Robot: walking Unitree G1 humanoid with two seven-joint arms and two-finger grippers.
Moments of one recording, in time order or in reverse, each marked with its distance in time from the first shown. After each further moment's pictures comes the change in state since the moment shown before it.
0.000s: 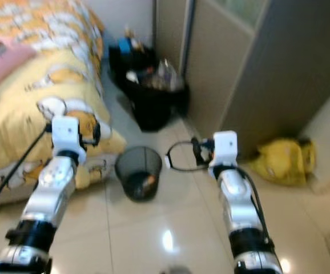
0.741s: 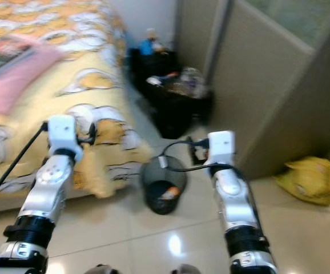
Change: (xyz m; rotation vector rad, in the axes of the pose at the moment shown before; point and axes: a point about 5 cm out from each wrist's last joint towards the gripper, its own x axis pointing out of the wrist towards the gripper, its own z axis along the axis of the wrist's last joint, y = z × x) left arm 0.003 0.009 -0.008 -0.015 0.049 0.046; right arm 0.003 0.008 0.001 0.013 -0.006 0.020
